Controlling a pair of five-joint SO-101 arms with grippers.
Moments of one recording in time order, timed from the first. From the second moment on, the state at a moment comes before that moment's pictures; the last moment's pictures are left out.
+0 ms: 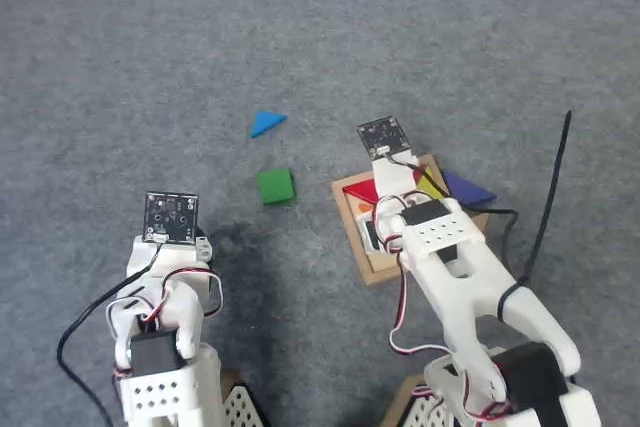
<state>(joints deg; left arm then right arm) -15.6 -103.1 96.9 57.8 -8.5 -23.9 -15.9 52.9 39.9 -1.7</state>
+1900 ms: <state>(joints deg) -15.6 -103.1 96.9 57.8 -8.5 -8.4 -13.5 52.2 42.4 16.0</state>
